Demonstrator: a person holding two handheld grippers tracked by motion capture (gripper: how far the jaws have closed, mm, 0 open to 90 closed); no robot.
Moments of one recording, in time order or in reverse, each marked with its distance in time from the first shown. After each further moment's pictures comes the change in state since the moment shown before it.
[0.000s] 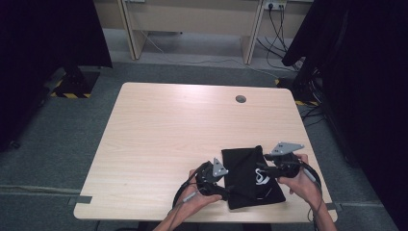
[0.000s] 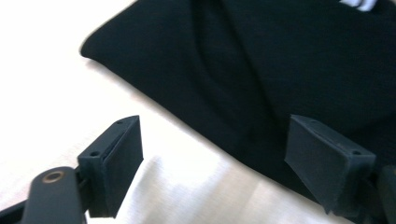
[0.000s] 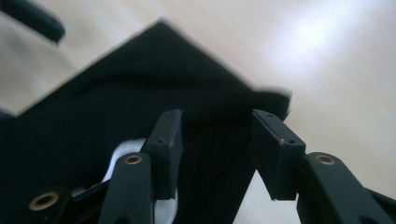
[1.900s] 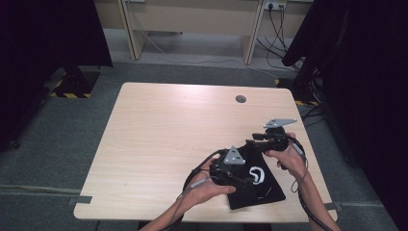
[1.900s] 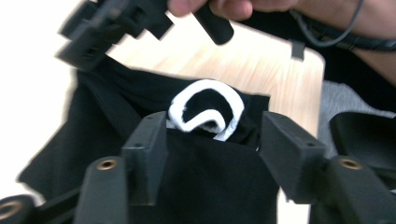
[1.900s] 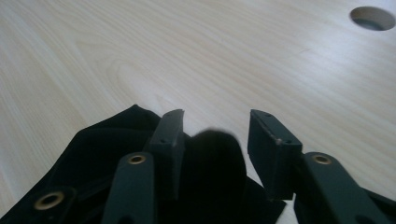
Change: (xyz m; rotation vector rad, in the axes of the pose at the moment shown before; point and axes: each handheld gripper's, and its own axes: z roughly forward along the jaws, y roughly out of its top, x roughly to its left) left arm -0.013 0.069 -0.037 -0.118 -0.206 0.060; right arm -0.044 0.051 0.040 -0.122 0.114 0.150
